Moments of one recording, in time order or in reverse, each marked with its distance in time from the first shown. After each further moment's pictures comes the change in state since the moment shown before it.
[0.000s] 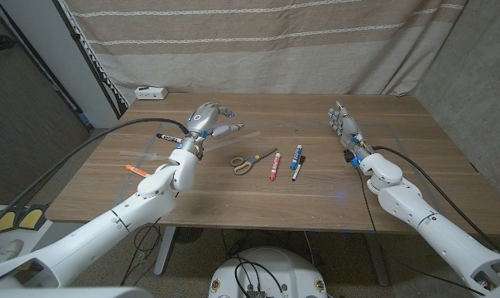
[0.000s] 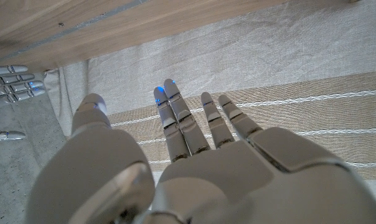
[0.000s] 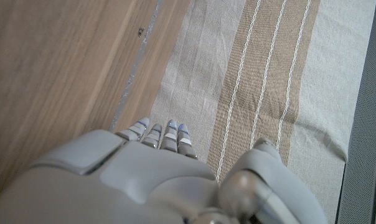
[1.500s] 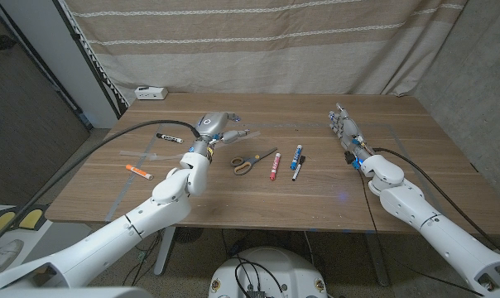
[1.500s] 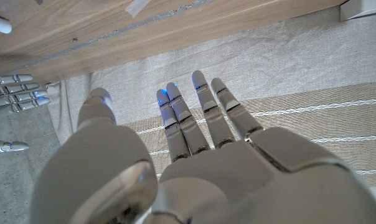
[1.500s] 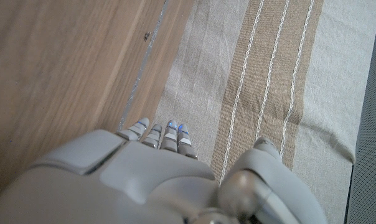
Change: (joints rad) left arm 0.003 -0.047 0.062 -0.082 0.059 0.177 -0.088; left_hand 0.060 0.019 0.038 0.006 -0.058 -0.021 0.024 -0.059 0.005 -0.056 0.009 -0.050 0.015 0.323 -0.030 0.039 0.002 0.234 -0.005 0.081 0.023; right arm -0.011 -0.014 0.004 -0.015 0.018 -0.026 0.008; right_hand 0.004 0.004 -0.004 -0.004 0.000 -0.005 0.001 0.000 0.000 -0.004 0.004 0.000 0.000 0.000 0.000 0.000 0.000 0.000 0.000 0.000 0.000
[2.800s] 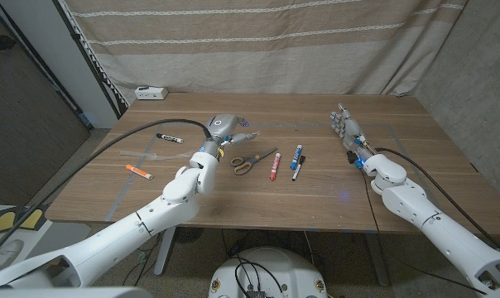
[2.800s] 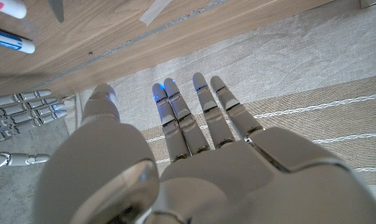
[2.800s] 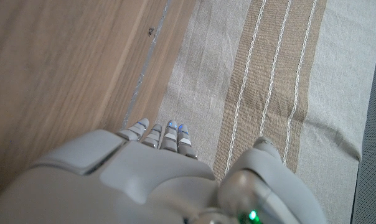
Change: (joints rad) left arm -0.060 -0.023 0.087 0.022 0.097 0.040 -0.069; left_hand 0.039 0.013 0.030 -0.002 -0.054 0.126 -0.014 0.023 0.000 0.086 -0.007 0.017 0.012 -0.011 0.000 -0.043 0.003 0.001 -0.002 0.008 0.009; right arm 0.015 -0.002 0.005 0.032 0.017 -0.001 0.025; right_hand 0.004 0.004 -0.004 -0.004 0.000 0.000 0.000 0.000 0.000 -0.005 0.005 0.000 0.000 0.000 0.000 0.000 0.000 -0.004 0.004 0.000 0.000
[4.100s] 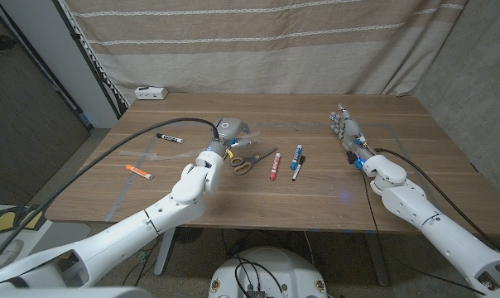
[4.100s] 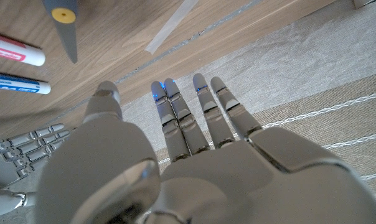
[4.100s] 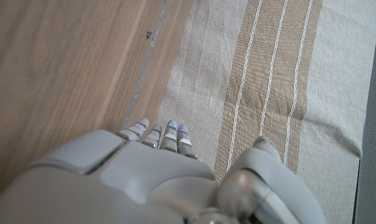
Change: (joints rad) left arm -0.043 -0.021 0.060 0.016 0.127 0.069 -0.155; left_hand 0.030 0.004 0.021 -0.012 -0.016 0.010 0.007 -0.012 -0.002 -0.006 0.041 -0.013 0.000 -0.015 0.004 -0.009 0.000 0.000 0.000 -0.005 -0.003; right arm -0.009 0.003 0.004 -0.008 0.019 -0.001 0.010; right_hand 0.005 0.005 0.000 0.000 0.000 0.000 0.000 0.000 0.000 0.006 -0.006 0.000 0.000 -0.005 0.005 0.000 0.000 0.000 0.000 0.000 0.000
